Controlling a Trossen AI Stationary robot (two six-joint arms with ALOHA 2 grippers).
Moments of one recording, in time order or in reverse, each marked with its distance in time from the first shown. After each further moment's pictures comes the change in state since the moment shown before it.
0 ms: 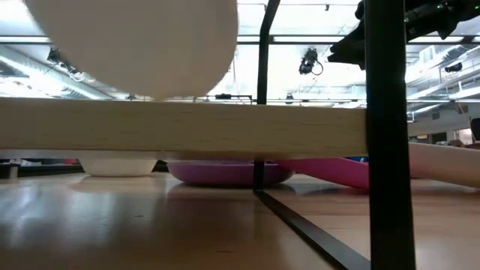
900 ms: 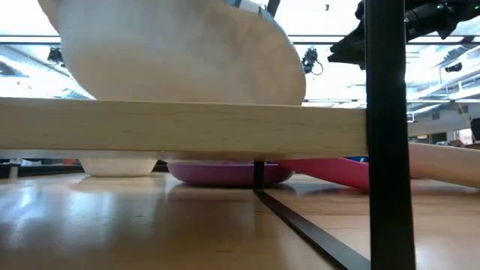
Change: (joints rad) left arm 0.073 0.237 0.000 0.134 0.112 0.105; right arm 0.000 0.000 0.000 0.000 -0.001 -0.001
